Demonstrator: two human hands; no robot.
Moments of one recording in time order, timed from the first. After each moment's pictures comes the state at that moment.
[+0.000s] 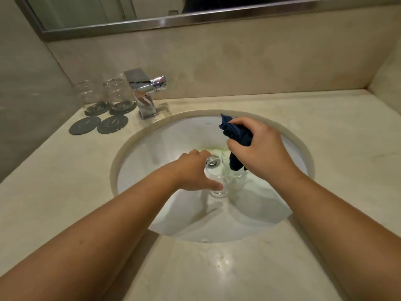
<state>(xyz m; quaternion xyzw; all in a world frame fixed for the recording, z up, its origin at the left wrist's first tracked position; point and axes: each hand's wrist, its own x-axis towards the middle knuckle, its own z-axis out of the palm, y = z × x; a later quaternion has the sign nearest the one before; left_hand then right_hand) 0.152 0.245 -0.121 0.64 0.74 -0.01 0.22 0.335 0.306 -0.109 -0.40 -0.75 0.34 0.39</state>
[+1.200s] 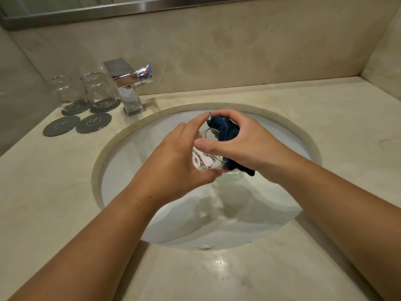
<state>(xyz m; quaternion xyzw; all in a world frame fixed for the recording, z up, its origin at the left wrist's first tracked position) 0.147 0.205 -0.113 0.70 0.65 0.30 0.09 0.320 0.287 -0.093 -0.39 -0.69 0.55 0.28</state>
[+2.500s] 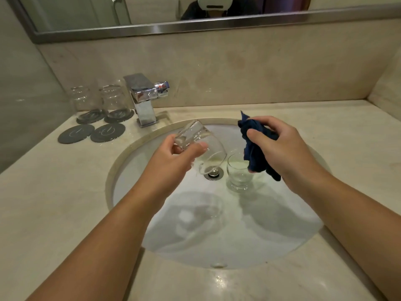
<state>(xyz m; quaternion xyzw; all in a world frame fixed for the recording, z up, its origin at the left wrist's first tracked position) 0.125 0.210 -0.107 0.40 0.65 0.53 0.36 0.333 0.312 -0.101 -0.44 -0.63 0.47 0.43</state>
